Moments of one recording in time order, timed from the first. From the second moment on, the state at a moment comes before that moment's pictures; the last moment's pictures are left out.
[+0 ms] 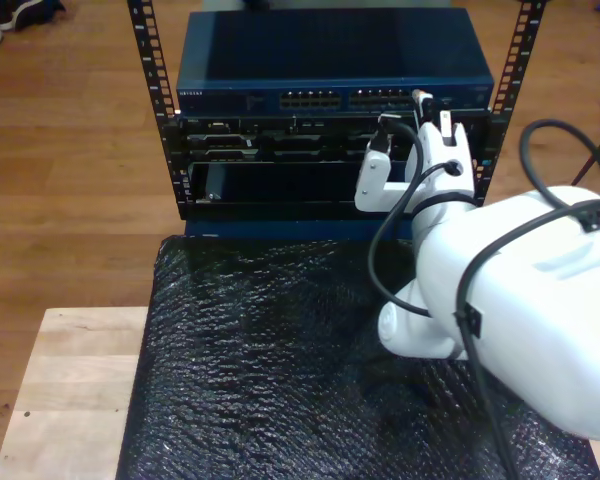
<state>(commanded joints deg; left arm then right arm) 82.2 -29.1 -5.6 2.2 59.3 -180.8 24.8 33.7 -55.2 27.3 -79.1 -94.9</state>
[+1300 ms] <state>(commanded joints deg) 82.2 -29.1 -5.6 2.2 59.3 -180.8 26.2 42.8 -65.6 32.7 -79.1 -94.7</state>
